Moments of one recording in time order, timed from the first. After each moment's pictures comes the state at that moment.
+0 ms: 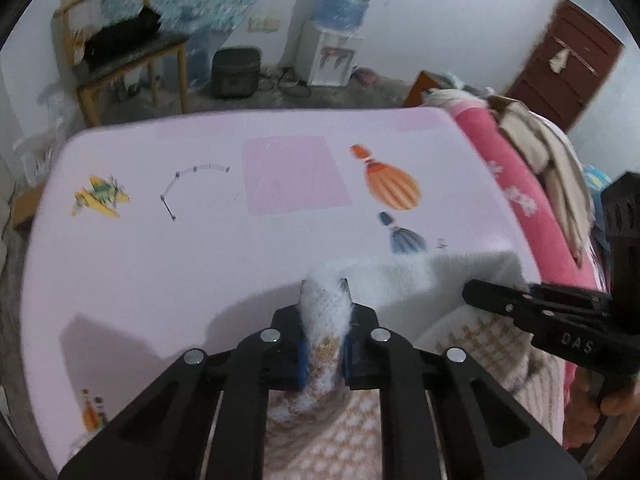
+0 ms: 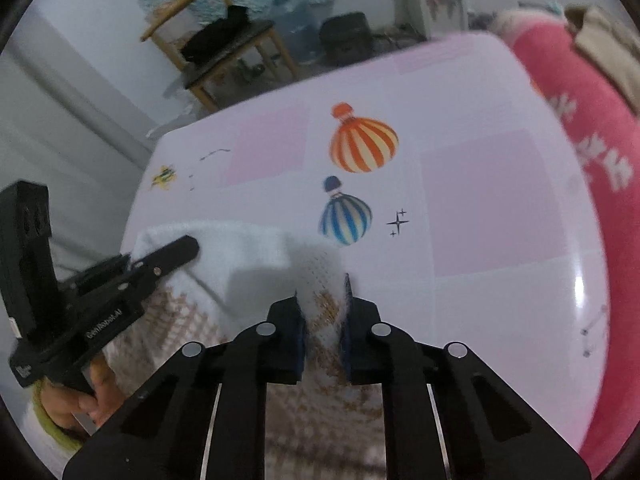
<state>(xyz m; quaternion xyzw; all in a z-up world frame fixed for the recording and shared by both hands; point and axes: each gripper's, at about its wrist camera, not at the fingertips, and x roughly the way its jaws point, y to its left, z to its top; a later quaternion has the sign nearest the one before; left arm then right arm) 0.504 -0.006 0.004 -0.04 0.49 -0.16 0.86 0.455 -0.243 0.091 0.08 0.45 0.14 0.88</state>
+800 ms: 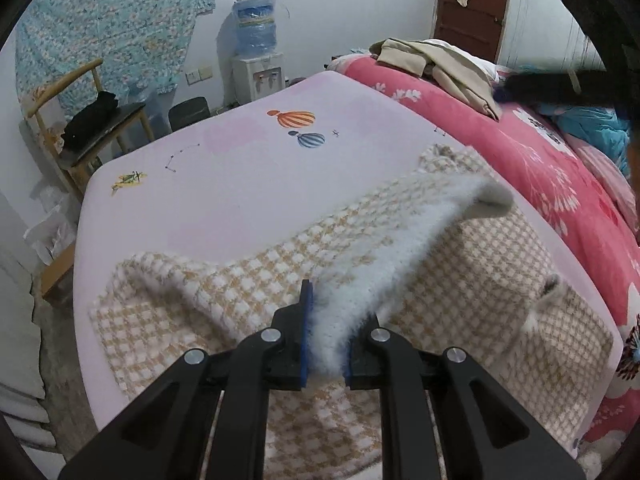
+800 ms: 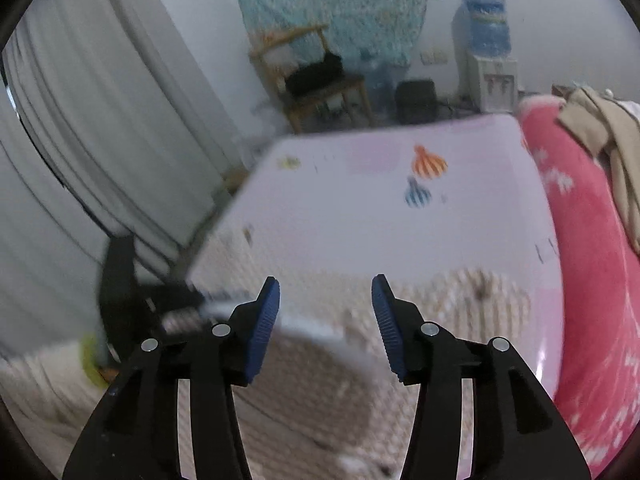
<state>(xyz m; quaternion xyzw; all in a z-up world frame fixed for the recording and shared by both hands) 0.301 0.003 0.013 0.11 0.42 -0.24 0.87 0.287 -0.242 0.151 0.05 0.33 0.25 0.91</state>
